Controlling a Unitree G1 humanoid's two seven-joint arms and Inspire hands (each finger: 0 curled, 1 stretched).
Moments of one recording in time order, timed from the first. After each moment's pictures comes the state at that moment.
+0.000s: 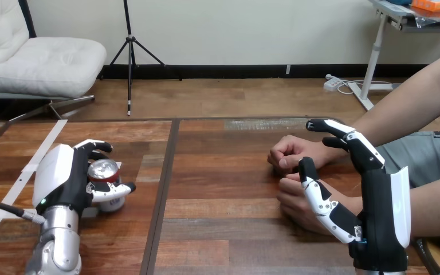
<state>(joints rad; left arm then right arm) -0.32 0.40 -0.14 0.73 0.43 -0.16 0.36 0.18 -0.08 0.02 0.15 -0.48 -0.84 -0.44</state>
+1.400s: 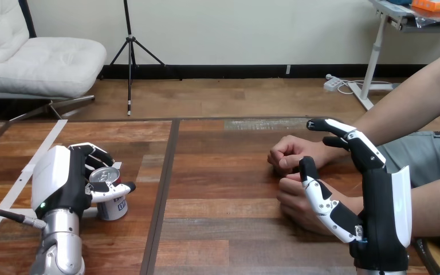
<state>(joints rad) -0.33 0.39 -0.14 0.78 0.45 -0.19 0.44 0.18 -0.08 0.02 0.15 -0.47 -0.84 -0.43</state>
